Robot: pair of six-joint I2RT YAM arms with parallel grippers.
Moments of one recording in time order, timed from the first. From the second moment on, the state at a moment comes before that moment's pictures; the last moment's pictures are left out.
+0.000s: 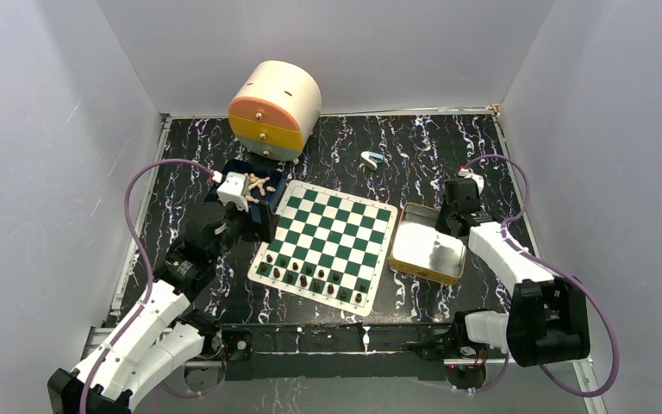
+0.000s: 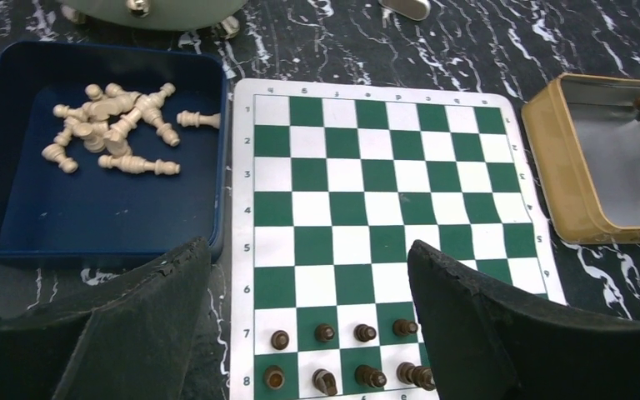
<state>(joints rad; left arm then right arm) -0.49 0.72 0.63 -0.26 -0.06 -0.18 0.17 1.24 0.68 -0.37 0.24 0.41</state>
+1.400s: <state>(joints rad) -0.81 1.03 0.69 -0.08 0.70 0.68 0.71 1.16 0.80 -0.37 -0.72 0.55</state>
